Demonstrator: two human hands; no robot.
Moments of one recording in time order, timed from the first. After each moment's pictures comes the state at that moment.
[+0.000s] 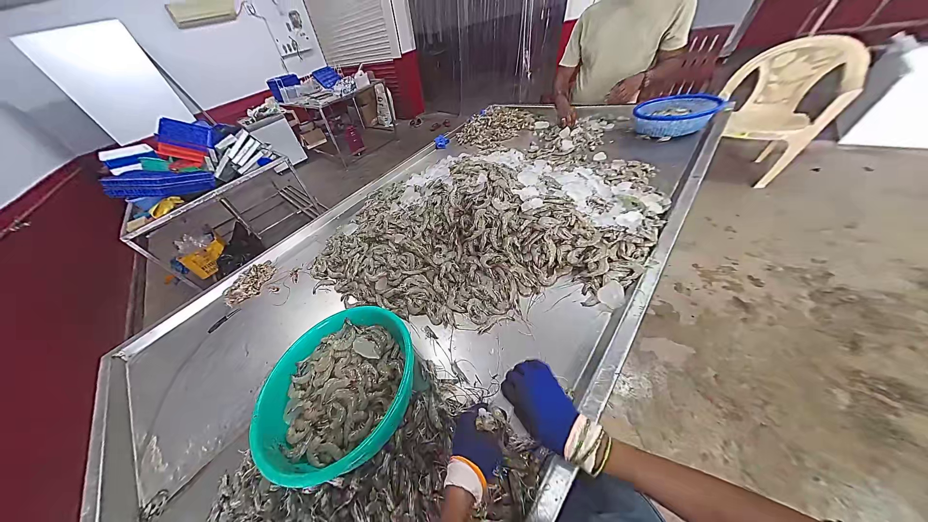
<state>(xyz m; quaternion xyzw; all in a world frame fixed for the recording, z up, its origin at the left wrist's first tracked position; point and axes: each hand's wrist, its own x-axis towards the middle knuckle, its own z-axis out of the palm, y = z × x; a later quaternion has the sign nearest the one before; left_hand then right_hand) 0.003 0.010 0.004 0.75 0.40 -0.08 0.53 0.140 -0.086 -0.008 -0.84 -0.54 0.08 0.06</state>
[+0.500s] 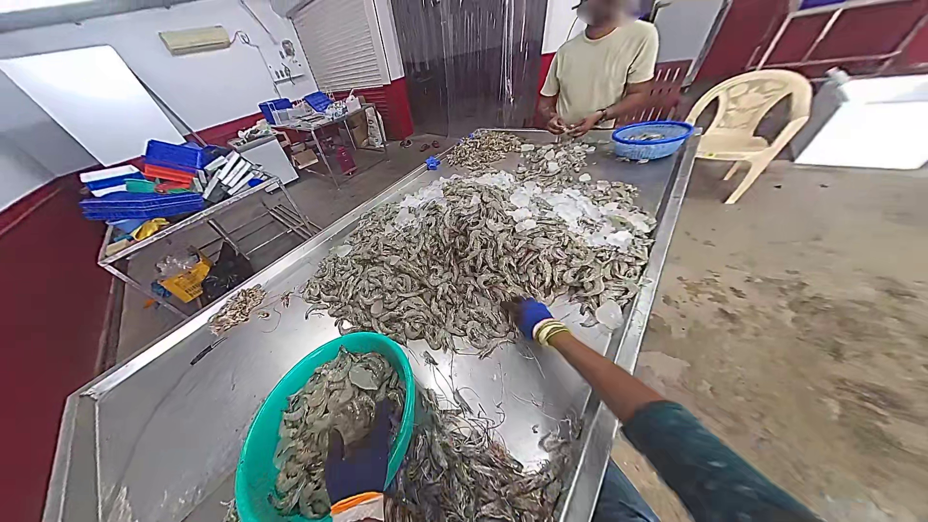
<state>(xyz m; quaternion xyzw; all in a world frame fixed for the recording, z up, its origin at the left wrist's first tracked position) -0.053 0.144 0.032 0.11 0.30 0.38 0.87 0.351 -0.001 -0.048 -0.93 -0.32 0.15 0.12</state>
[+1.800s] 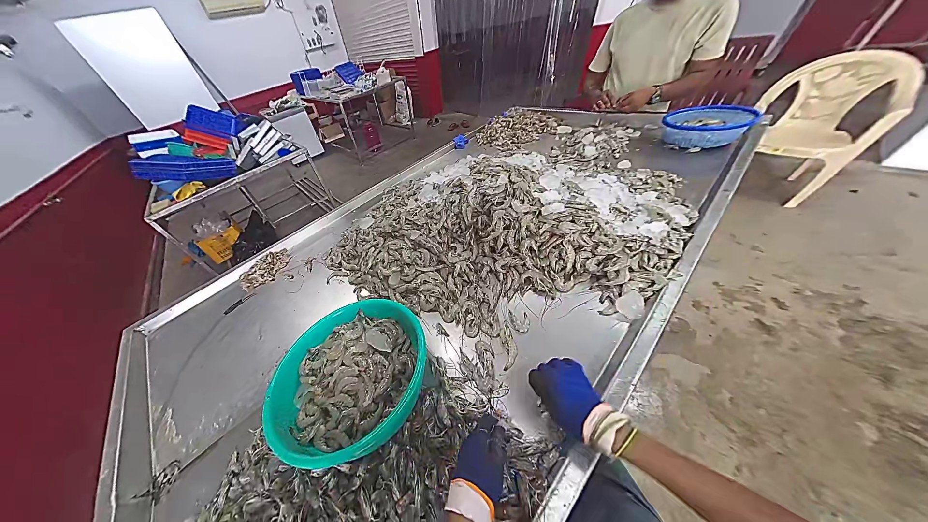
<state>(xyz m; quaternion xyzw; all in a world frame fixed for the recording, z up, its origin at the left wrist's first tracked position) -0.019 0.010 0.007 0.78 0.34 -0.12 0.51 0.162 -0.086 -0.008 -0.87 -0.46 0.19 -0.04</state>
